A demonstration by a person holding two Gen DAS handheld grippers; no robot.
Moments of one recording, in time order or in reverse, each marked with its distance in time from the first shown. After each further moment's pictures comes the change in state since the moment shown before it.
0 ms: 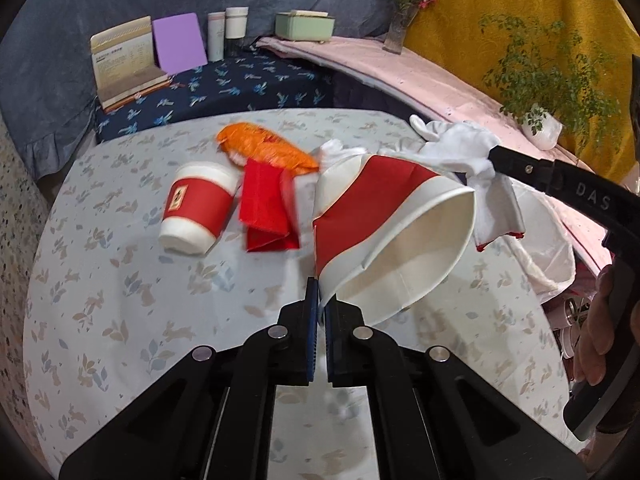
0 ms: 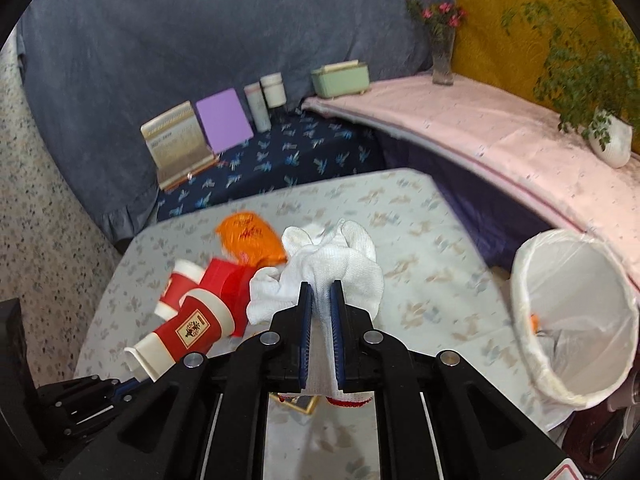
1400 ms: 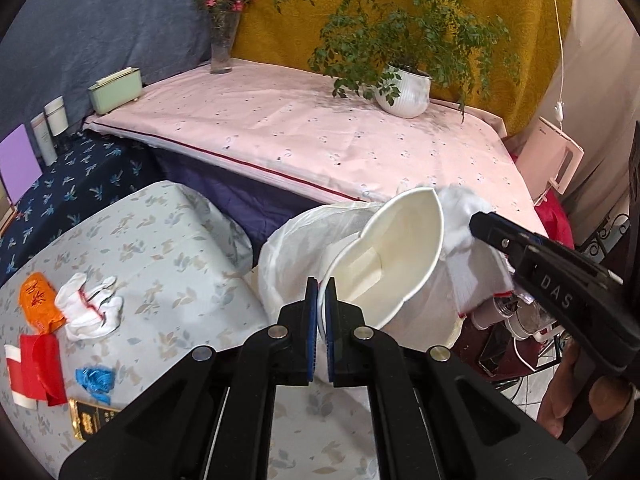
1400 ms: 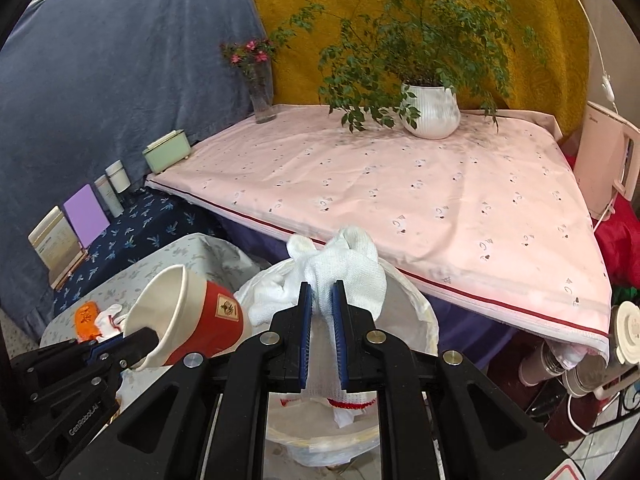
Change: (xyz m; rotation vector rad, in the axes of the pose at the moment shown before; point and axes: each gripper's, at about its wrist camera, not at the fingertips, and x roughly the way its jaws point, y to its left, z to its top) left arm 0.069 -0.293 0.069 0.349 -0.024 -0.255; right arm -0.093 -0.266 -0.005 0.293 -0.124 -0.340
